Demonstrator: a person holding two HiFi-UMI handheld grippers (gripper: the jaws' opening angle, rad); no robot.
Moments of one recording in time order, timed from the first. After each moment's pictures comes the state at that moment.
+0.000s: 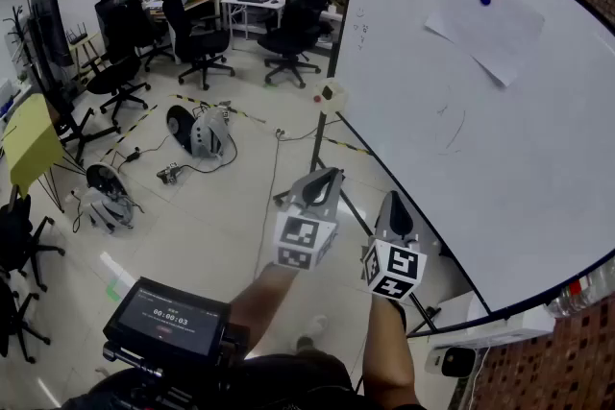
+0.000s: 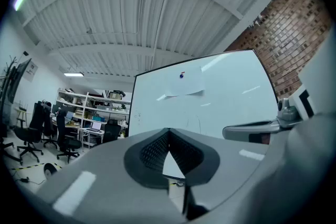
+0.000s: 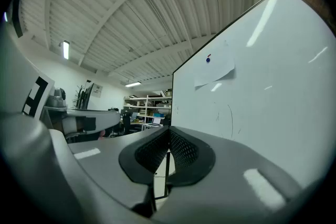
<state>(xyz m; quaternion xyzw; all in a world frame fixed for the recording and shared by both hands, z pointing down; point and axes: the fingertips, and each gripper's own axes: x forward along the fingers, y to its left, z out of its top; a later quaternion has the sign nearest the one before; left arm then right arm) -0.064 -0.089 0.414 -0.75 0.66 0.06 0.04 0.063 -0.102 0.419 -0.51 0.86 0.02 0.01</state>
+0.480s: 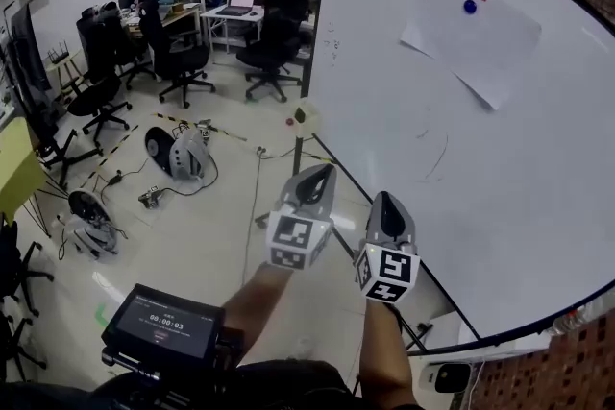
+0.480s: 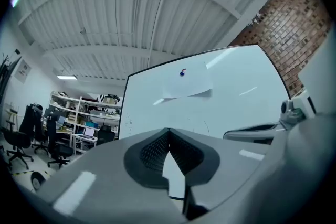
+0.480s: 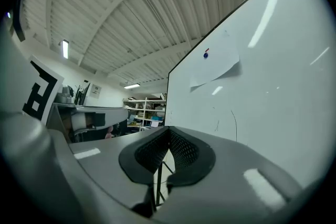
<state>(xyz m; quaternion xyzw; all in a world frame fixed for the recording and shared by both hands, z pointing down) -0.050 -0.203 0.385 -0.75 0.65 0.06 0.06 0.066 -0.205 0.400 -0.50 0.86 0.04 0.02</state>
